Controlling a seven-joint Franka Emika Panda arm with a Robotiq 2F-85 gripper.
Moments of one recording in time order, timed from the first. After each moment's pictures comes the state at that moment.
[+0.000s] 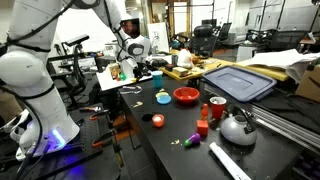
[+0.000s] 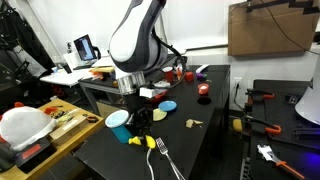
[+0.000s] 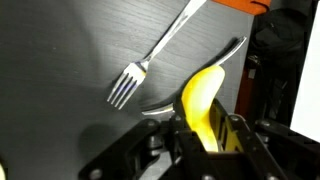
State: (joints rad) arm 0.17 0.53 0.32 -1.98 0.33 2.41 0.01
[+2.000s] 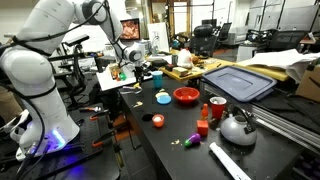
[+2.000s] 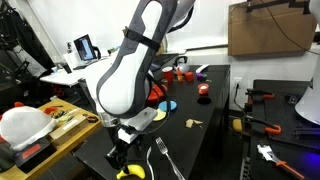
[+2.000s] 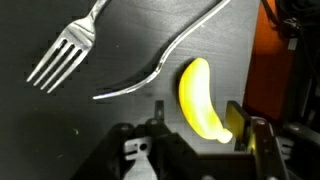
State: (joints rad) arm 0.43 0.75 0.17 -1.75 0.14 2.51 0.36
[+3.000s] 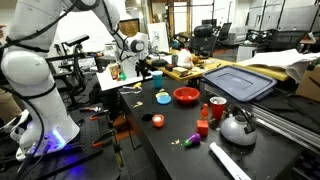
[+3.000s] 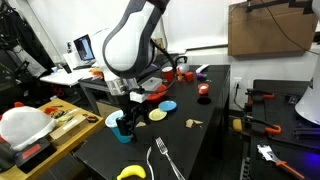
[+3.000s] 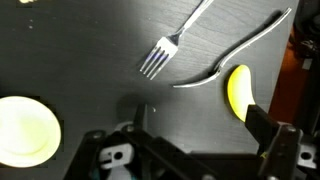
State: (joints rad) arm 0.33 0.55 0.16 -1.88 0.10 2.36 0.23
